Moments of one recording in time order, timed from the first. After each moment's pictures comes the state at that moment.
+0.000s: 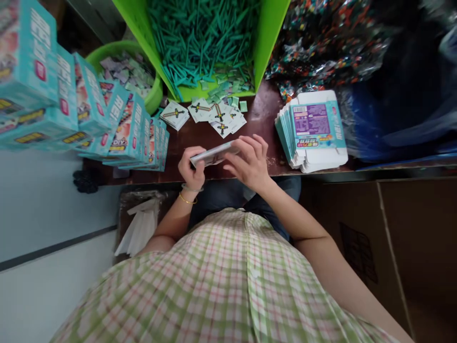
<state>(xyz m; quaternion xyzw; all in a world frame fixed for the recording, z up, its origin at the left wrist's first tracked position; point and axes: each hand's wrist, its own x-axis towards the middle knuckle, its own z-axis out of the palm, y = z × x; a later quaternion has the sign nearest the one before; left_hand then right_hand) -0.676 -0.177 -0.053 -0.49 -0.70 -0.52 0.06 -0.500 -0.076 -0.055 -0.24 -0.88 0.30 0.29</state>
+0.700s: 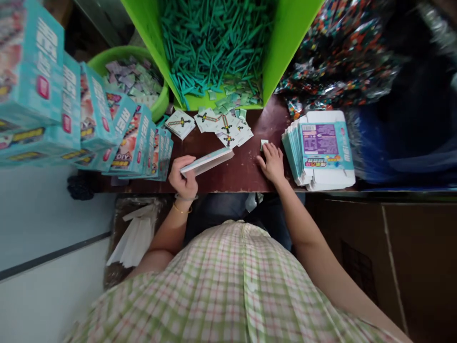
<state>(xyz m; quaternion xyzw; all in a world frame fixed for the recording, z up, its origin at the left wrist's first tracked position) -0.720 -0.176 -0.061 -0.45 -0.67 -0.58 0.12 -0.479 0.036 -0.206 -0.40 -0.89 0.19 0.13</state>
